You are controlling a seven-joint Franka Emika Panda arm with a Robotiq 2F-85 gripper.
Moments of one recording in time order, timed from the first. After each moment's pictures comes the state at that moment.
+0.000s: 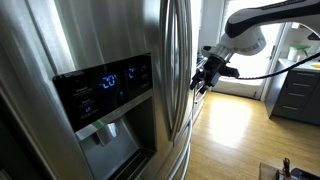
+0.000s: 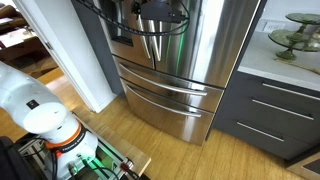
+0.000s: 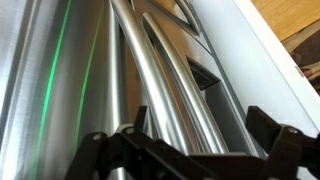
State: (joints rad) arm 0.00 -0.30 -0.41 -2.09 0.67 1.80 -1.37
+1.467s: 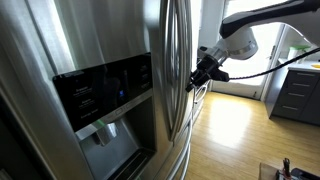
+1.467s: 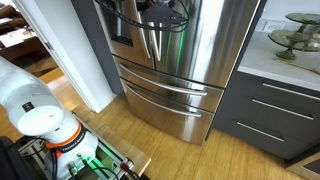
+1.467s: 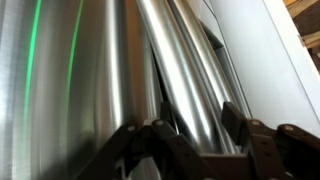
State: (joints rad) arm -0.10 -0.23 -0.32 -2.08 0.92 1.80 -1.52
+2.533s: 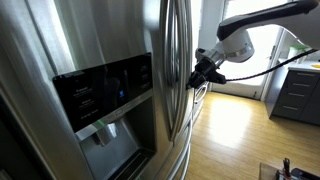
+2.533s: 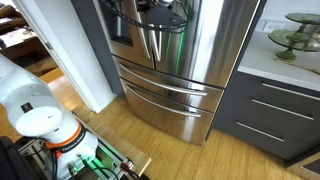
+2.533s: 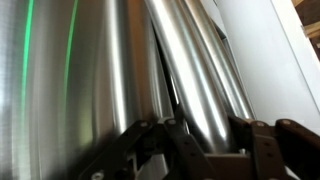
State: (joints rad) arm -0.14 -0.20 -0.29 -2.07 0.99 1.80 -1.56
